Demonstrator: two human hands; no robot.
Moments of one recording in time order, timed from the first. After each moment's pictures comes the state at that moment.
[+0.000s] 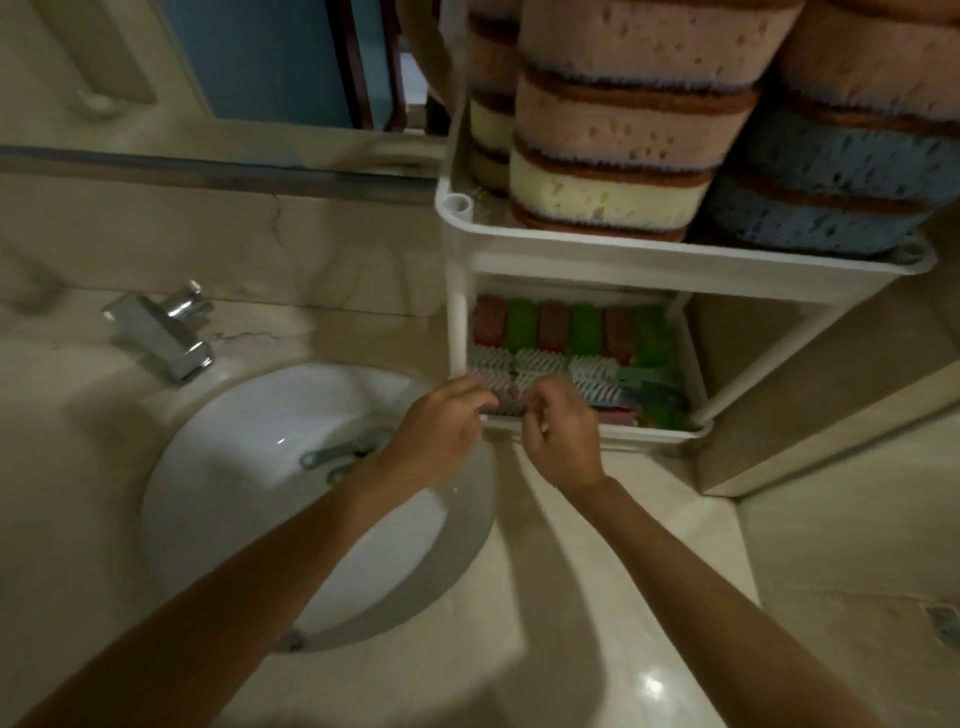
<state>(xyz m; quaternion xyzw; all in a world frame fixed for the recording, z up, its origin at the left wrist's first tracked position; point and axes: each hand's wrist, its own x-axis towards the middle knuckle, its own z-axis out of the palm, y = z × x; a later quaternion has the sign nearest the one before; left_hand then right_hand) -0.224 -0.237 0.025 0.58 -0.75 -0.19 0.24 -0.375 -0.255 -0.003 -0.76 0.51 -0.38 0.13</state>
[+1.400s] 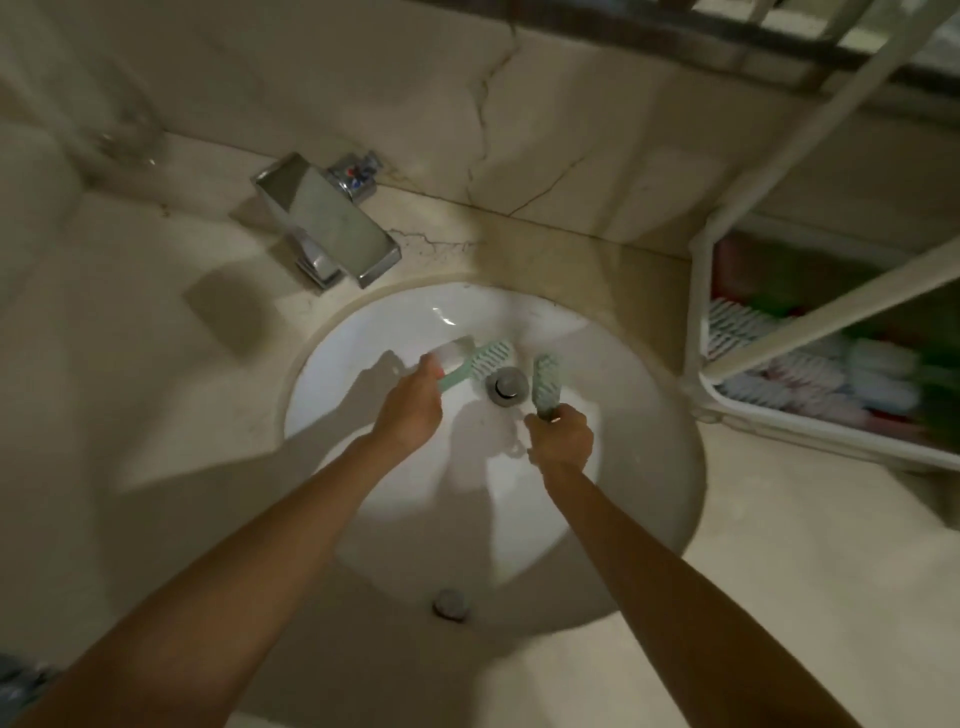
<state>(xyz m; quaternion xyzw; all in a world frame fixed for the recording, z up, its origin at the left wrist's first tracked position) 0.001 -0.221 -0.118 0.78 -0.51 -0.34 0.11 -0.157 -0.237 -0.129 -0.43 0.79 -0.13 0.41</state>
